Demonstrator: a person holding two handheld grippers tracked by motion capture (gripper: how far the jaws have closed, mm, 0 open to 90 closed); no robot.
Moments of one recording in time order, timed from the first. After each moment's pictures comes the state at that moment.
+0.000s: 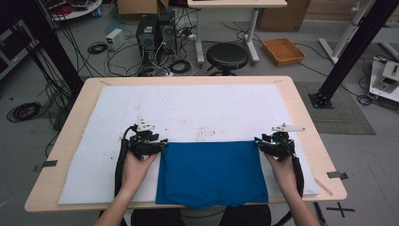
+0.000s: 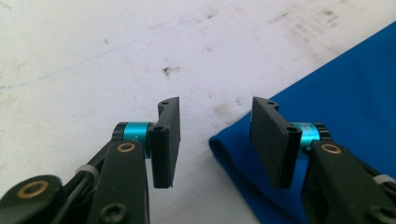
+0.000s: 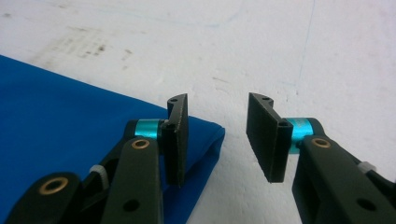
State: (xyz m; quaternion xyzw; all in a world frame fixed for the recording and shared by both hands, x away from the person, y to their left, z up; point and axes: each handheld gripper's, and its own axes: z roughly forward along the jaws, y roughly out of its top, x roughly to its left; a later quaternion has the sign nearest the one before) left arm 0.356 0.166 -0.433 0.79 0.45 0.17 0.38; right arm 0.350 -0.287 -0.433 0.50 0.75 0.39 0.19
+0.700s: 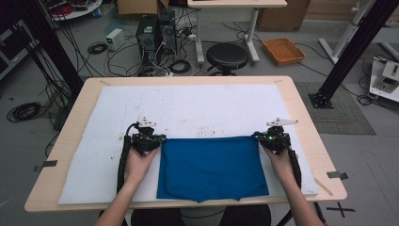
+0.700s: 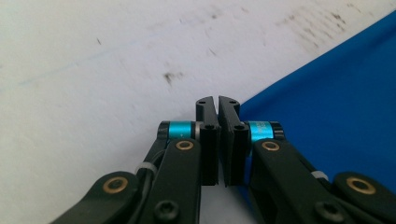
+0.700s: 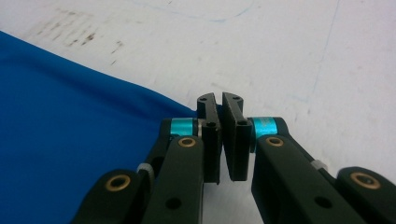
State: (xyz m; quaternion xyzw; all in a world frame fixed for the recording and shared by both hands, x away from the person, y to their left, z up) left arm 0.376 0.167 -0.439 0.78 0.46 0.15 0.40; right arm 0.379 -0.285 -0.437 0.47 0.78 0.38 0.18
